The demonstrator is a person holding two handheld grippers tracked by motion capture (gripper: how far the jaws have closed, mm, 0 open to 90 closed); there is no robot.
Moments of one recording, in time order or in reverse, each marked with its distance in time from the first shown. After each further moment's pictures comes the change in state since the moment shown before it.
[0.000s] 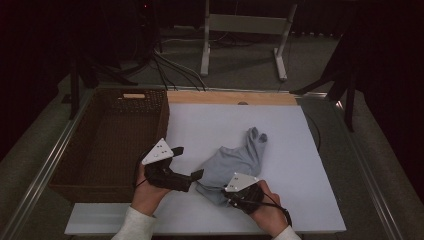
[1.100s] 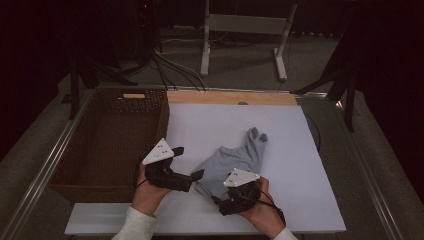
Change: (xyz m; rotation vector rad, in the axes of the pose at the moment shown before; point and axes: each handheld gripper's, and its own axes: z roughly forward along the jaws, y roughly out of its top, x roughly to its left) left arm 0.000 0.000 0.002 0.005 0.000 0.000; right arm 0.004 0.011 0.003 -0.077 0.000 0.108
